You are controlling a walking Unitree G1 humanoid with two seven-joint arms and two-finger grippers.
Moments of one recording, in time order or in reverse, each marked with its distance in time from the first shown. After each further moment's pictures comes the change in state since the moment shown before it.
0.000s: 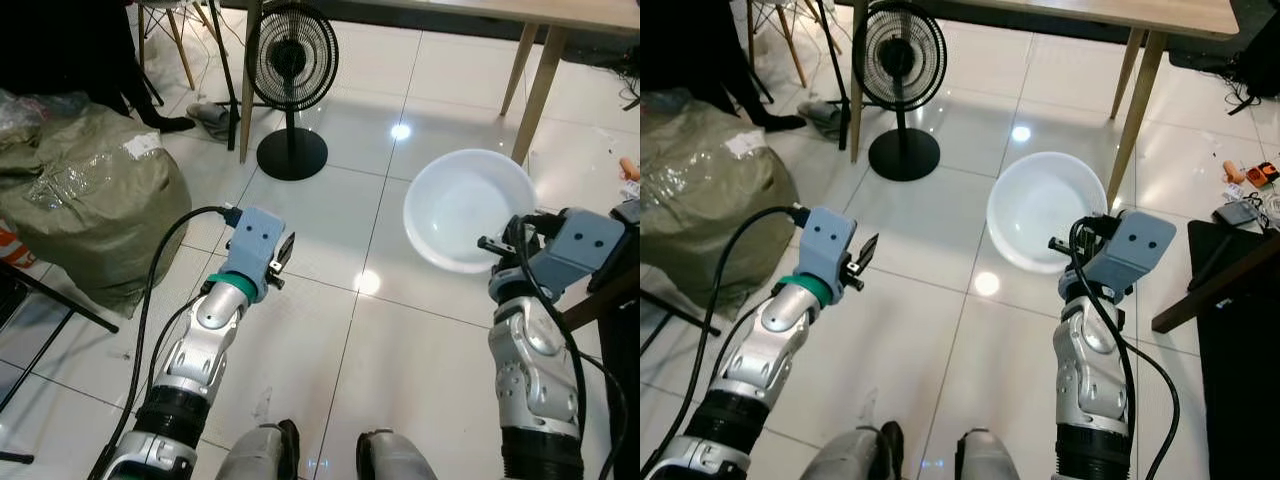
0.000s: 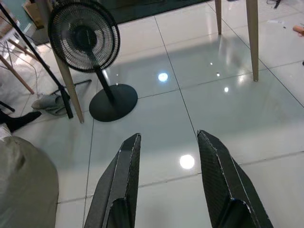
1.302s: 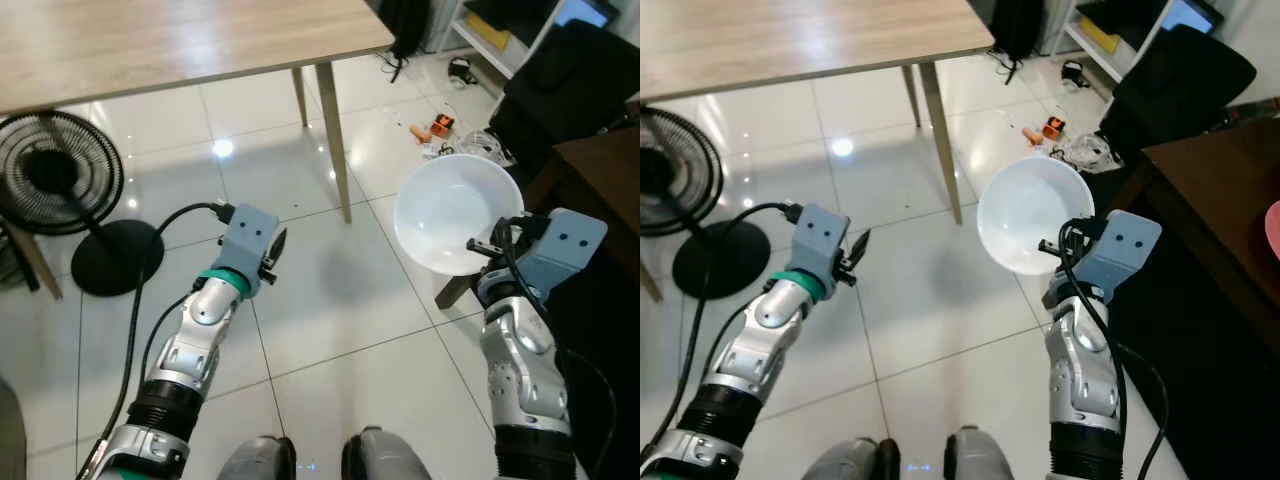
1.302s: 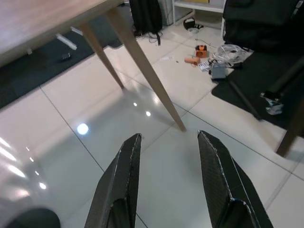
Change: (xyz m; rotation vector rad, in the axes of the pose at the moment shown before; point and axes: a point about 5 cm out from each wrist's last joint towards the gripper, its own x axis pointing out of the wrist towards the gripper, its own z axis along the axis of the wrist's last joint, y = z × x) left arm 0.000 0.009 0.000 0.034 -0.013 0.022; right arm 0.002 0.008 -0.003 0.006 0.013 0.031
